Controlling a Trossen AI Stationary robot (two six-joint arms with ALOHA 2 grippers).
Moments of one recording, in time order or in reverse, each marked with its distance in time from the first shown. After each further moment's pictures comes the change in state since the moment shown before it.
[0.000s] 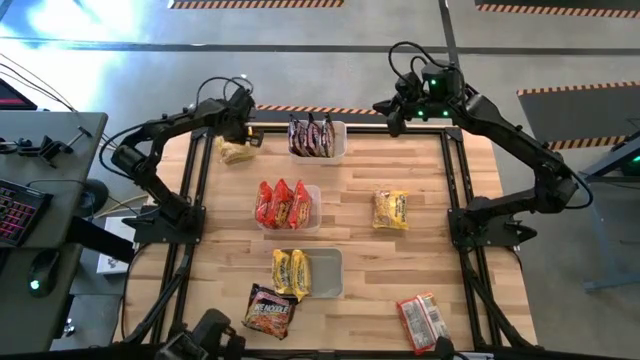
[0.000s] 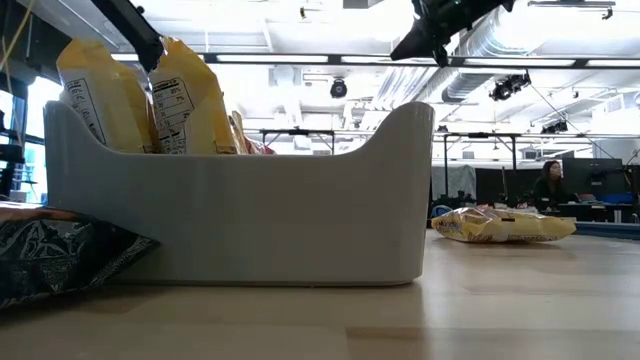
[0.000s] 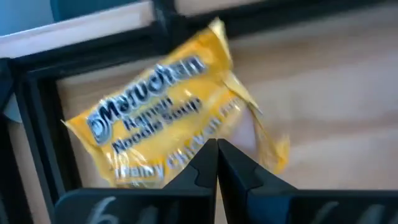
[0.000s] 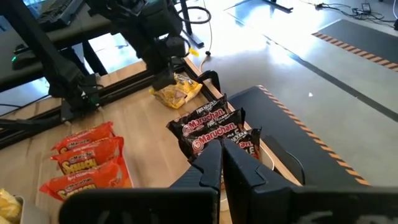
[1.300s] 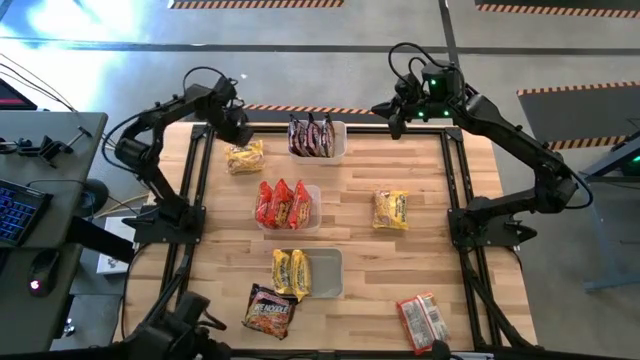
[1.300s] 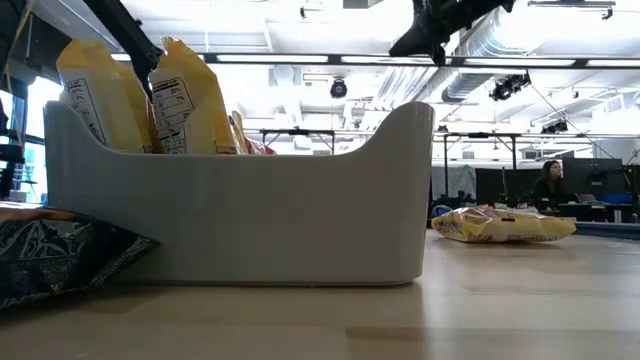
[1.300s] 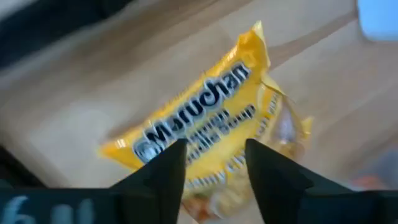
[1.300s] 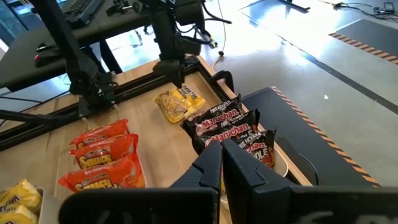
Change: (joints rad) left arm 0.189 0.083 0.111 -0.221 0.405 0.441; right arm 0.000 0.000 0.000 -0.001 -0.061 -0.007
